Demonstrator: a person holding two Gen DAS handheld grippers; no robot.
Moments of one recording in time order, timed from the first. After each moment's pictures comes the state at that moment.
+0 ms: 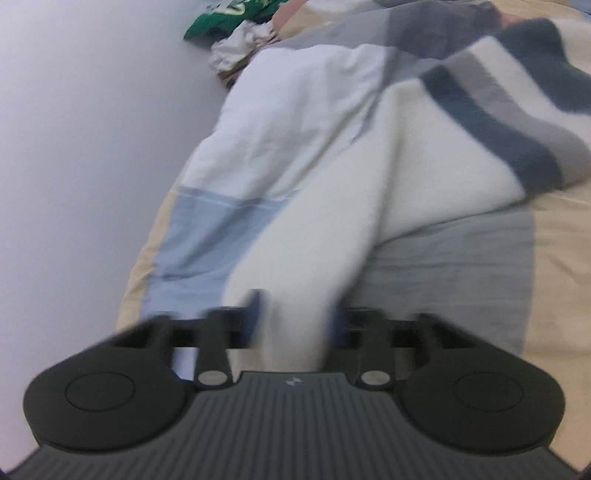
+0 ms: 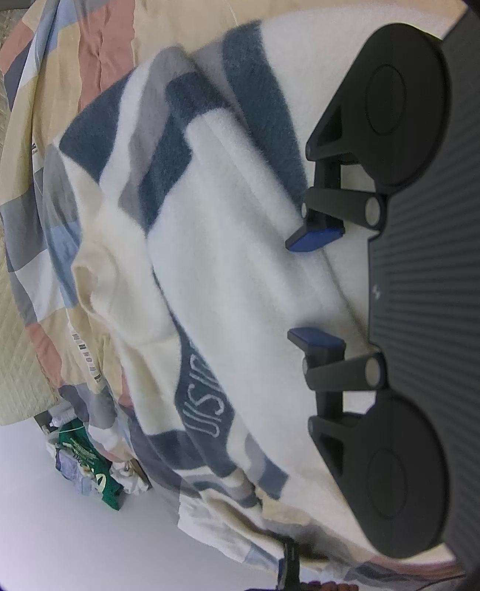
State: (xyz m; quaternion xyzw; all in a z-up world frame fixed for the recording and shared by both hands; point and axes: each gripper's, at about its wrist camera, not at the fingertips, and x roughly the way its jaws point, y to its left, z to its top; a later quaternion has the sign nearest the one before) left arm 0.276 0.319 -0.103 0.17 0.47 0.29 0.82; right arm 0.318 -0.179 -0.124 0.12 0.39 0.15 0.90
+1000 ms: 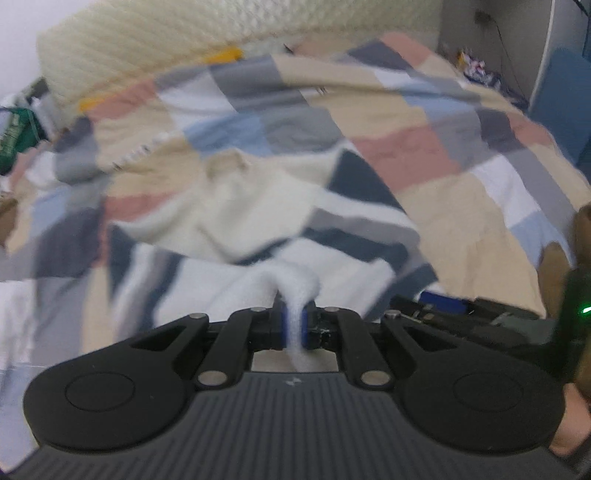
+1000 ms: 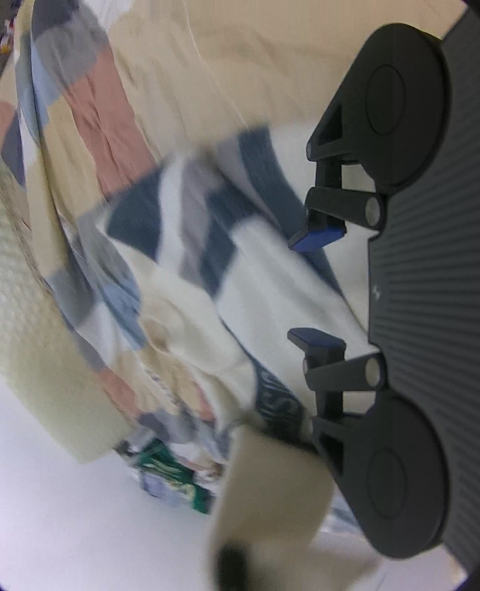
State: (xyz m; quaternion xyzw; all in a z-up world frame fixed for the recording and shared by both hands) left arm 0.266 -0.113 0.078 0.11 0.44 -0.12 0.88; right arm 0.282 -0.281 -0.088 0.26 0.33 0.09 0.90
